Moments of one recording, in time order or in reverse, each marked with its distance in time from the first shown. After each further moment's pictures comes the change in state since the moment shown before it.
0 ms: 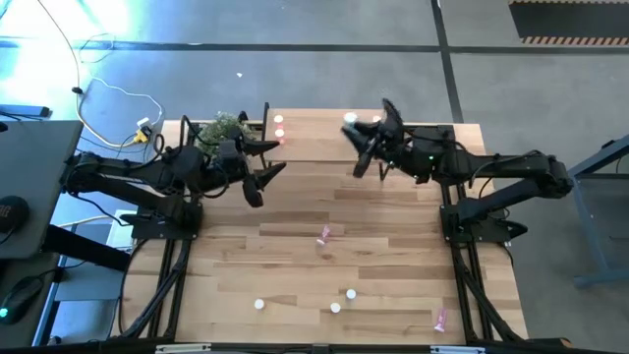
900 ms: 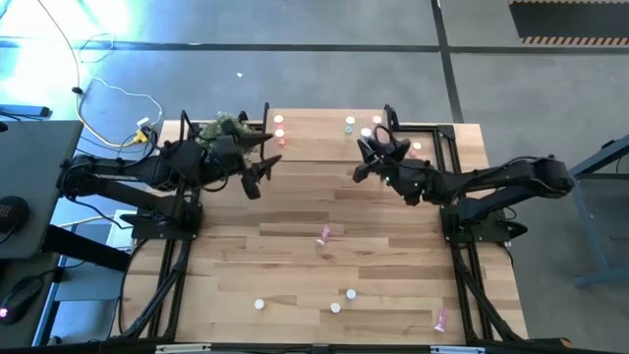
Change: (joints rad) left arm 0.063 -0.046 0.000 -0.125 -0.008 0.073; right arm 0.018 -0.008 -0.425 0.310 0.403 0.146
